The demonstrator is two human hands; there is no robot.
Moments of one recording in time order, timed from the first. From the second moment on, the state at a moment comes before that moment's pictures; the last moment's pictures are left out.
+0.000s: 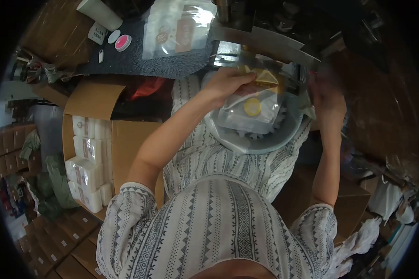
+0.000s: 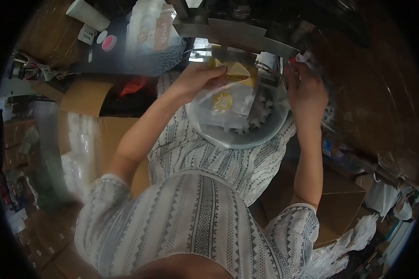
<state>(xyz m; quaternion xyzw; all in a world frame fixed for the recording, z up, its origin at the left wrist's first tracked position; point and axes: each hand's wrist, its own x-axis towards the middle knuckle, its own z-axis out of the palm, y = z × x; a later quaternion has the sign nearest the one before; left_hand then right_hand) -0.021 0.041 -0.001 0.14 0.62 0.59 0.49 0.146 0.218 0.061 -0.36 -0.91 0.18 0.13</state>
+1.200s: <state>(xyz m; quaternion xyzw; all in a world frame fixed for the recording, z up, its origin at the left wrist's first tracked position) -0.011 -0.063 0.021 0.39 0.85 0.33 -0.14 0.120 0.169 0.076 -0.02 -0.91 0.38 0.16</state>
